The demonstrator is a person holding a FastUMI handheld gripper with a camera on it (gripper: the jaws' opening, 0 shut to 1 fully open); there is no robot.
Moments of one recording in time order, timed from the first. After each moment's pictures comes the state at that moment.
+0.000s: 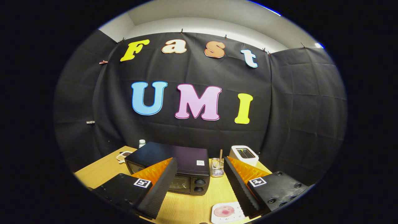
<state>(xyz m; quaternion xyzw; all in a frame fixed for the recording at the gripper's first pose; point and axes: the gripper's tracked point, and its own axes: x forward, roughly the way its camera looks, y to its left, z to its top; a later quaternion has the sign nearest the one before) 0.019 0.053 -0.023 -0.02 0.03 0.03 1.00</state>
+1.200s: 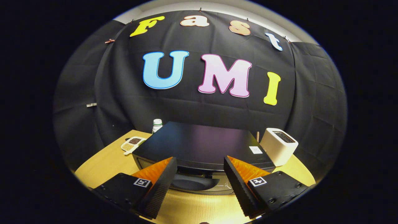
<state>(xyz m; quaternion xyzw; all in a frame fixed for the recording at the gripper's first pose) 0.120 0.198 -0.144 -0.04 0.13 0.05 0.99</state>
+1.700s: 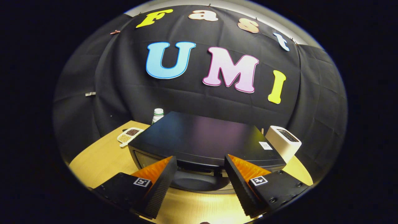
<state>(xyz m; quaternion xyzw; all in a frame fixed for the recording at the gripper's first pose) 0.126 0.212 -0.162 -0.08 0.13 0.06 0.99</state>
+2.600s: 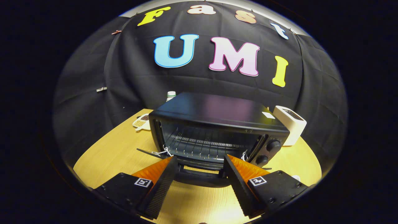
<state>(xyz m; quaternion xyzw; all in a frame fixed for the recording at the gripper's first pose) 0.039 0.215 -0.218 -0.04 0.21 0.10 0.97</state>
